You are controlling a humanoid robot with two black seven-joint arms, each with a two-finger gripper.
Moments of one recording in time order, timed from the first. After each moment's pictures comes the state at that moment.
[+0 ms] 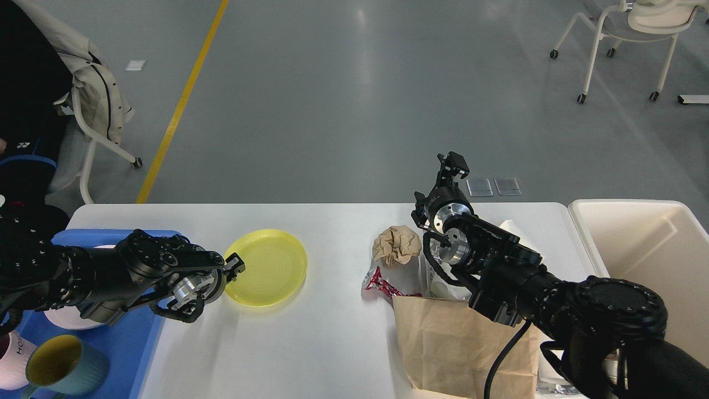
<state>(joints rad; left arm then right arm) -1.20 0.24 0.70 -0.93 -0.14 0.16 0.47 0.95 0.18 0.10 0.24 0.49 -0.11 0.33</state>
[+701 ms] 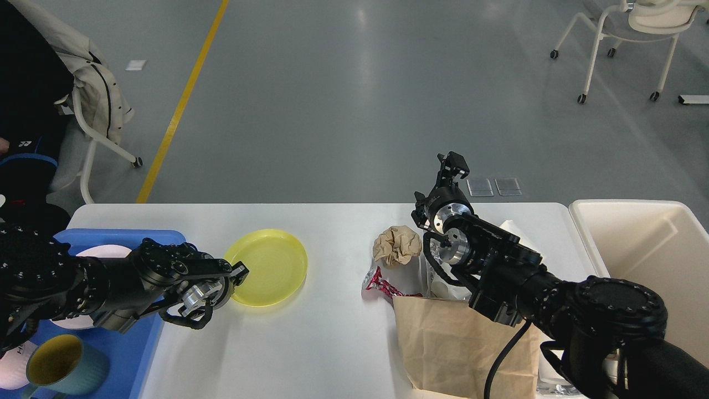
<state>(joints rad) -1.16 0.20 0.68 -0.87 -0.14 0.16 0.47 0.95 0.18 0.10 0.24 0.49 -0.11 0.33</state>
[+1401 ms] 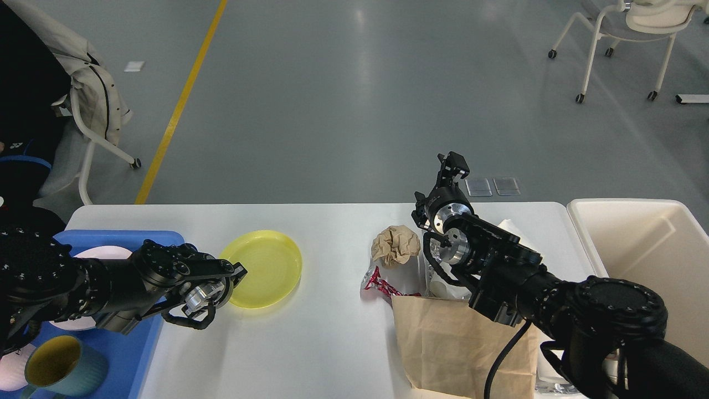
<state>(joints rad) -1.15 0.20 0.67 -0.87 -0.14 0.20 0.48 0.95 0.18 0.10 0.24 0.49 -0.11 0.33</state>
